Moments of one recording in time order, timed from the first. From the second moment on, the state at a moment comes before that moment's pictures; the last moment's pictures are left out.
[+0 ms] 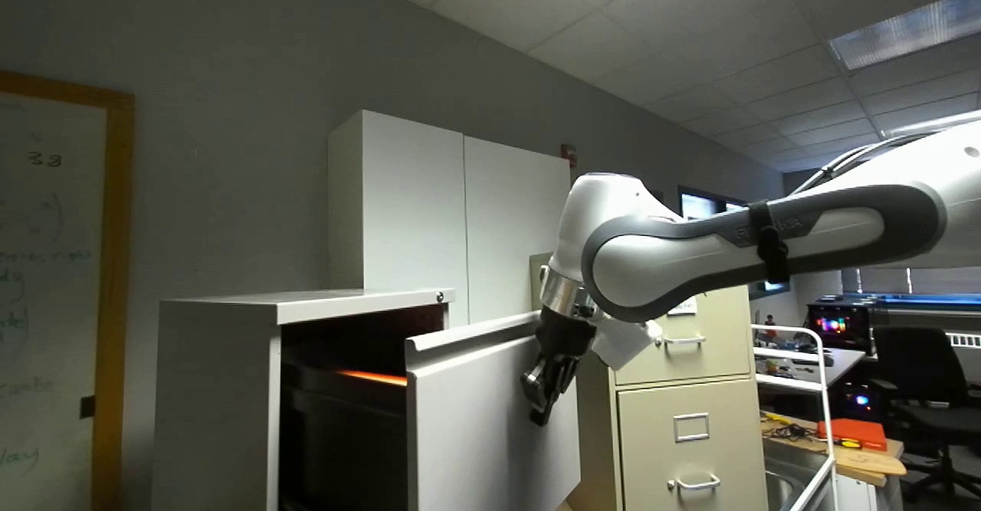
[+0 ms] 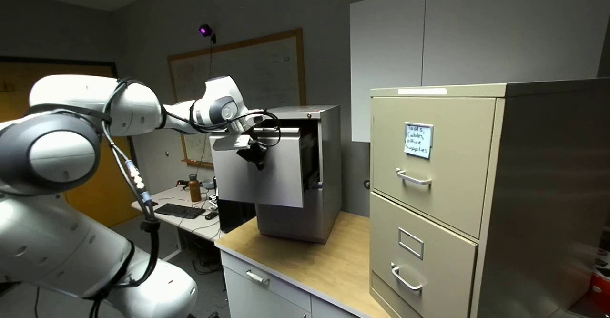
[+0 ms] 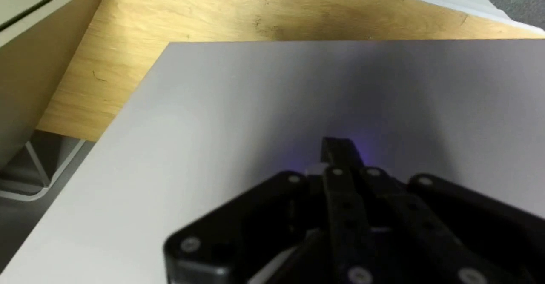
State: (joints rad) arm 0.09 -0.58 0.12 -2.29 -0.05 2.12 0.02
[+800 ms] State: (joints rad) arm 0.10 -0.08 0.15 -1.82 -0.07 2.11 0.02
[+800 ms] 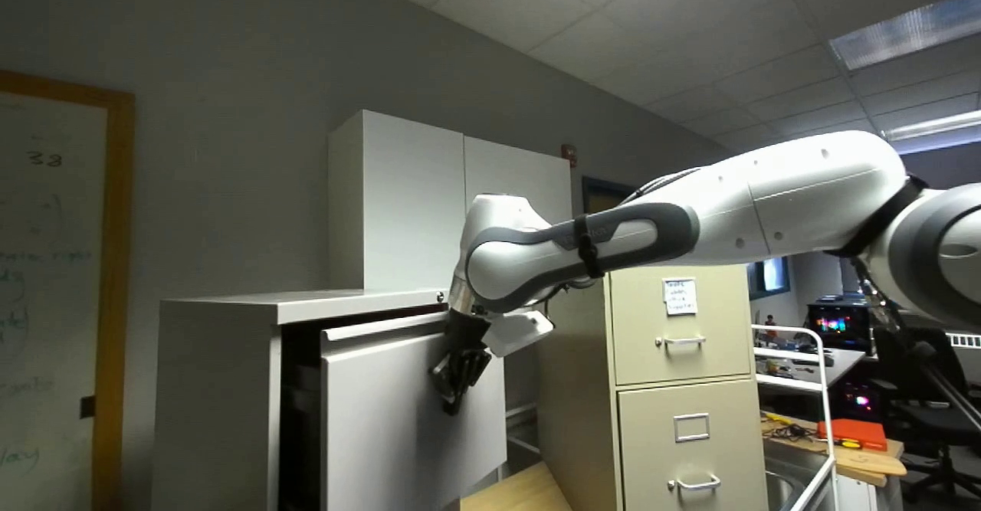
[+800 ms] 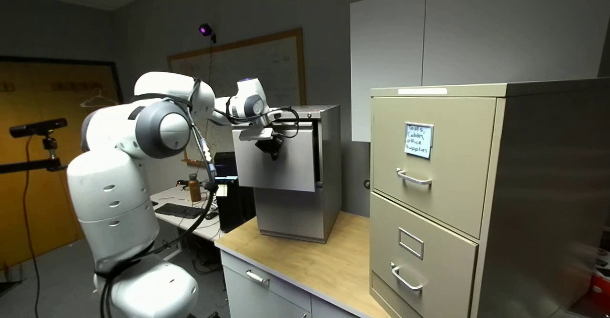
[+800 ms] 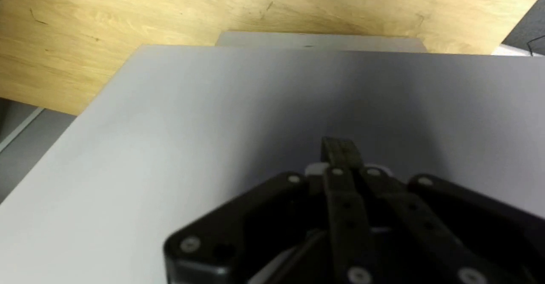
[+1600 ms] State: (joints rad) arm 0.16 0.17 0.15 -1.42 -0.09 1.99 0.02
